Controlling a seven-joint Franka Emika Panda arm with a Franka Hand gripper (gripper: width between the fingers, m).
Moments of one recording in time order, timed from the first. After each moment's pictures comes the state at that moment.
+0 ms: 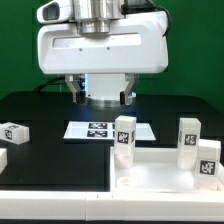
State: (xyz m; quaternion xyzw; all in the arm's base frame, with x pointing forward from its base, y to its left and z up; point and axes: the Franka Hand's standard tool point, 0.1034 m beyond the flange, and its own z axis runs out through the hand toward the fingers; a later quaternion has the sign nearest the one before) arm 0.564 -0.045 0.128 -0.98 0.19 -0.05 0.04
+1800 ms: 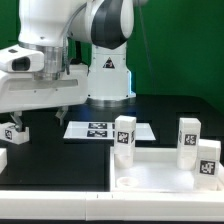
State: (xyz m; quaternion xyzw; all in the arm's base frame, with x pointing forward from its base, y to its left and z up) arm 0.429 -0.166 0.038 -0.94 -0.33 0.03 -0.05
